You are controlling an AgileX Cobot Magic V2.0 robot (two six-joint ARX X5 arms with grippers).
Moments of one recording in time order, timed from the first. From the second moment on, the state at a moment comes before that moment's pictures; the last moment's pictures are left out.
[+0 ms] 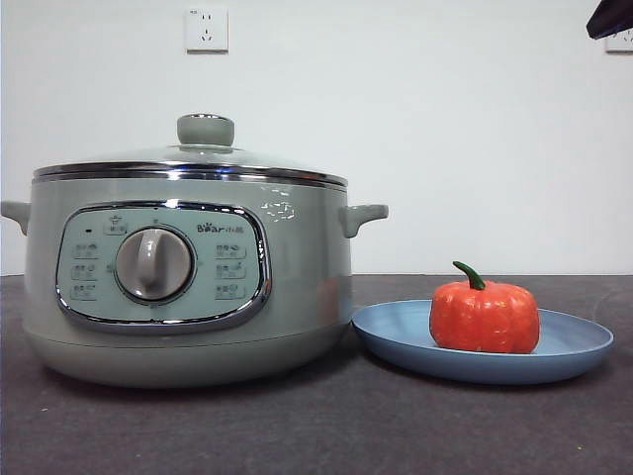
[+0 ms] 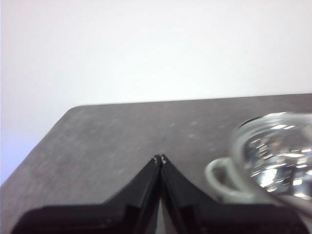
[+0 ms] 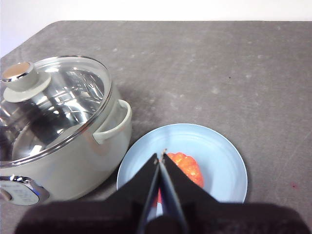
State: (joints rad) left arm 0.01 0.03 0.33 -0.35 -0.05 0.03; right arm 0.58 0.58 0.66 -0.46 0.14 0.18
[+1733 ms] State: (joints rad) left arm 0.06 0.02 0.02 -0.18 0.09 0.03; right arm 0.40 0.39 0.58 -0.41 0.04 0.01
